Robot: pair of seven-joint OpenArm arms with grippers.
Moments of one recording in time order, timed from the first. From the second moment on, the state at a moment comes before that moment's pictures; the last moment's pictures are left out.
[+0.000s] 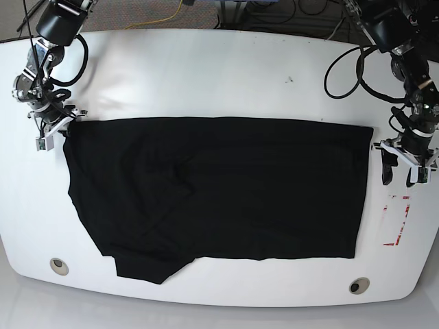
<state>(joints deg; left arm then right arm) -2.1 -15.0 -34.6 86.9 -4.4 -37.5 25.0 -0.8 21.5 34.4 67.0 16.6 38.9 -37.4</state>
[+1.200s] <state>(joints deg) 5.4 -17.8 -26.3 81.5 -9.1 -41.8 33.0 -0.8 20.5 34.3 67.0 16.7 38.8 -36.9</state>
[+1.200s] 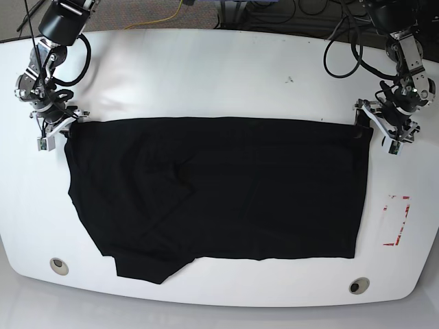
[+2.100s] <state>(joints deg) 4.7 -17.1 -23.4 77.9 -9.9 -41.8 31.5 -0.8 20.5 34.3 67.0 17.0 38.9 -36.9</state>
